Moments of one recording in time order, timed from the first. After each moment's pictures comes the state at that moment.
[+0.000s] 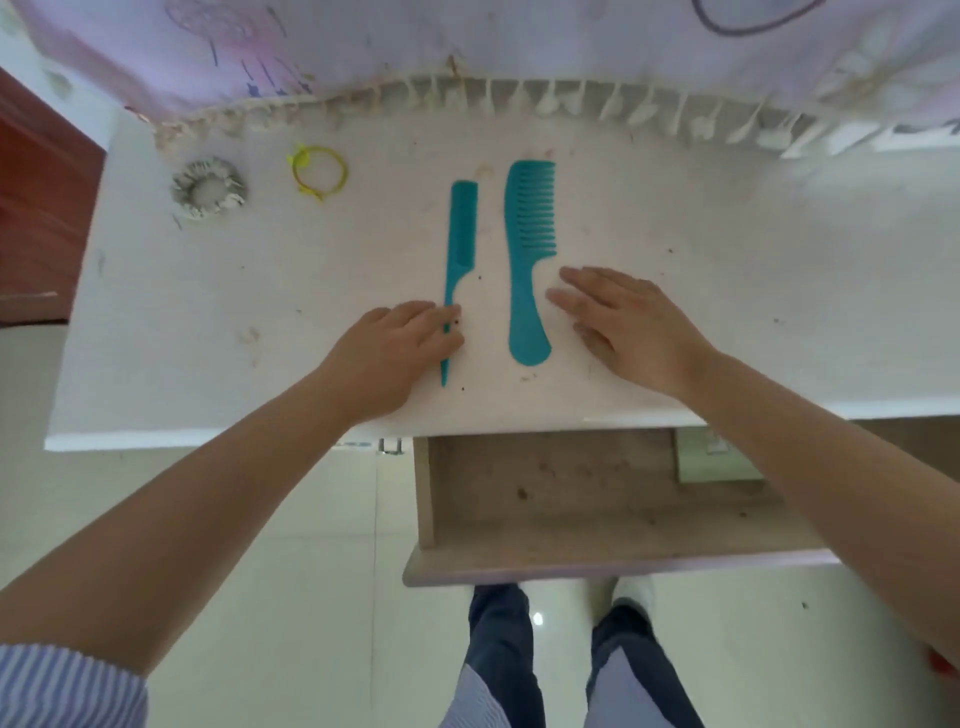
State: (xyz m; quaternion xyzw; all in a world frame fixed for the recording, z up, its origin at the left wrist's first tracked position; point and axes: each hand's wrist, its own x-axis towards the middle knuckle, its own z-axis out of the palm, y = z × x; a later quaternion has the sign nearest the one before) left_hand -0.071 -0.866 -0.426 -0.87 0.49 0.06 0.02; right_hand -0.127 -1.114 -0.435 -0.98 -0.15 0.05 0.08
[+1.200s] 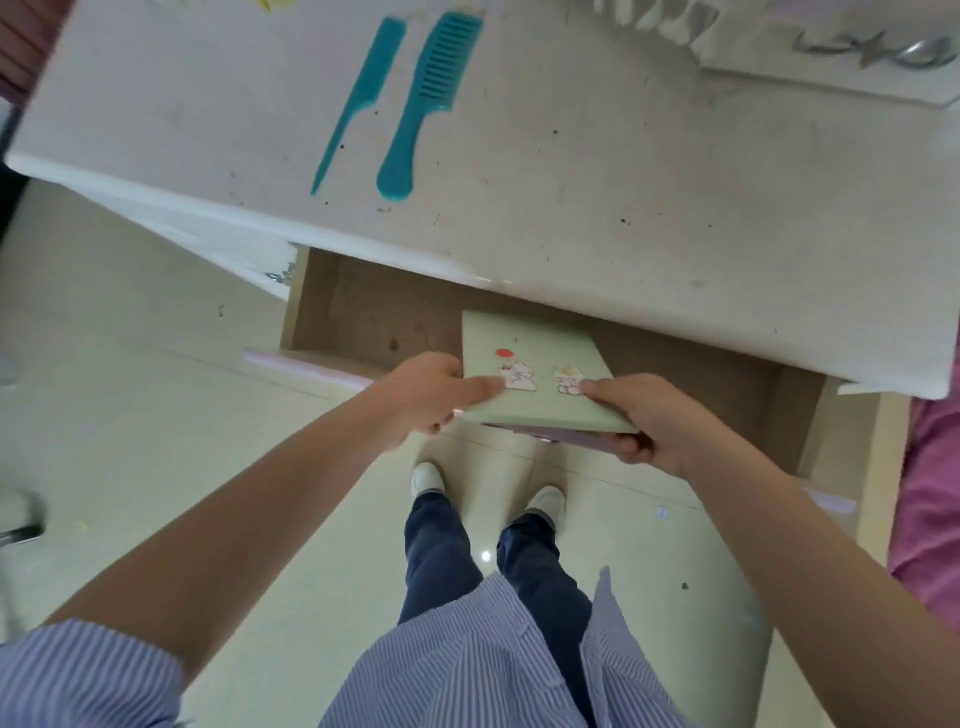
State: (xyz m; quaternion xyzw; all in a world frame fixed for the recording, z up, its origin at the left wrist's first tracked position) left_hand -0.288 -1.054 -0.401 -0.80 -0.16 0.45 -0.37; right_hand -0.302 -1.257 -0.423 -0.61 0.30 0.45 0.58
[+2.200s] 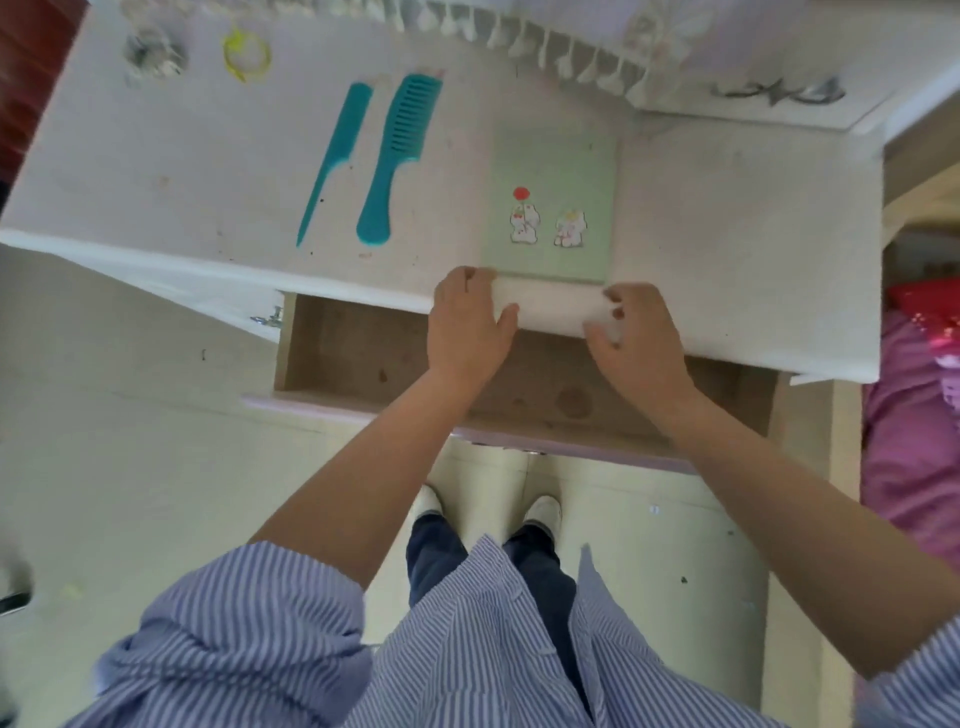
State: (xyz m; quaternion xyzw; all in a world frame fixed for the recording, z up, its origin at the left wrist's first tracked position) left_hand -0.235 -1.103 -0.428 -0.96 0.04 0.07 -0.26; right_hand -0.266 -1.266 -0.427 -0.94 0.06 0.04 0.32
